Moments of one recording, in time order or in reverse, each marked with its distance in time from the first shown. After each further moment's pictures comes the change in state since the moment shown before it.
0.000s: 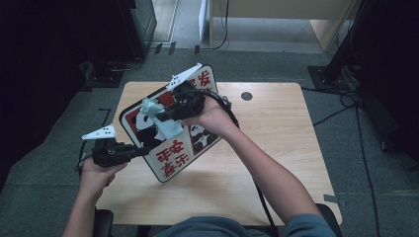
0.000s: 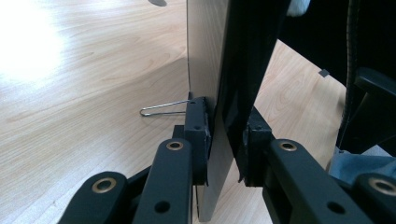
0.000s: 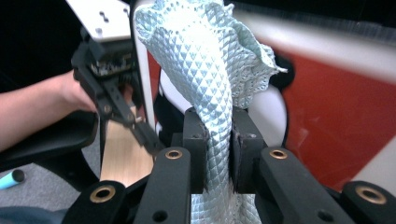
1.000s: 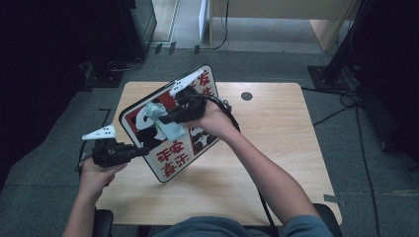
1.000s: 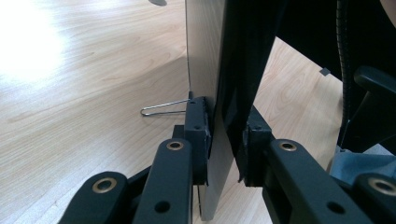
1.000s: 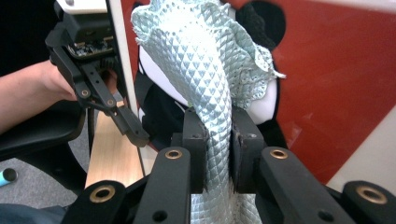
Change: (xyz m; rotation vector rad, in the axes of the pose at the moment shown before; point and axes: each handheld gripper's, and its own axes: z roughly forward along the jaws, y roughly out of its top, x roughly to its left) left arm 0.000 0.000 0.000 0.004 0.002 0.006; right arm -0.010 -0.020 0.011 0.001 -0.010 0.001
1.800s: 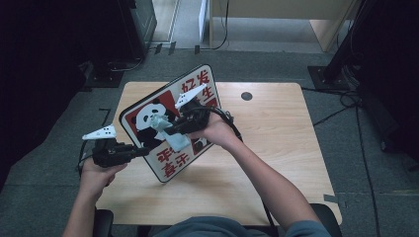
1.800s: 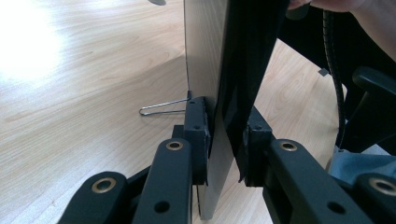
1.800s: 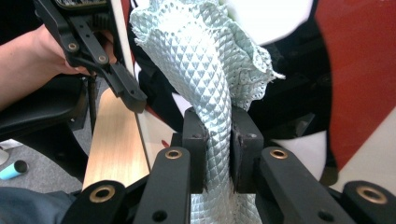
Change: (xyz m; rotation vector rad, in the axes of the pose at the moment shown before) left arm 0.000 0.000 0.001 -0.001 -0.006 -0.007; right arm -0.003 -0.037 0.015 0.021 0.032 0.024
